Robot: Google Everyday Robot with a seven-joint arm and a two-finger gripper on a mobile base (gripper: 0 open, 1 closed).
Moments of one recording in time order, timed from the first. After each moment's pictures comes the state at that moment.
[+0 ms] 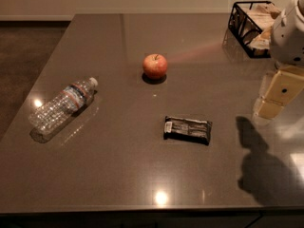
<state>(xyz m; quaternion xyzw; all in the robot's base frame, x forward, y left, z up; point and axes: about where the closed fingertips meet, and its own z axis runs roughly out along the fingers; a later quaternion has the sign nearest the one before) 0.438 -0.216 0.978 -0.60 0.78 -0.04 0.16</state>
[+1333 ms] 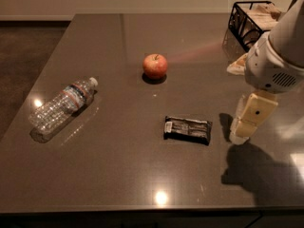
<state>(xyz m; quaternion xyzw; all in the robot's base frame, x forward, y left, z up) 0.436 -0.186 0.924 -0.61 0.77 0.04 0.16</state>
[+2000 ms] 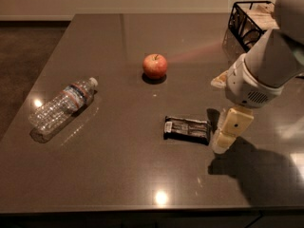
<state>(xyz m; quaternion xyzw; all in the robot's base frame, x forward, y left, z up) 0.445 -0.163 0.880 -0.62 0.76 0.06 0.17</state>
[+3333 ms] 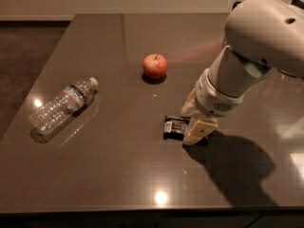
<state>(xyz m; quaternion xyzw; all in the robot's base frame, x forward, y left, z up) 0.452 -0.111 0.838 -0.67 0.73 0.09 0.15</state>
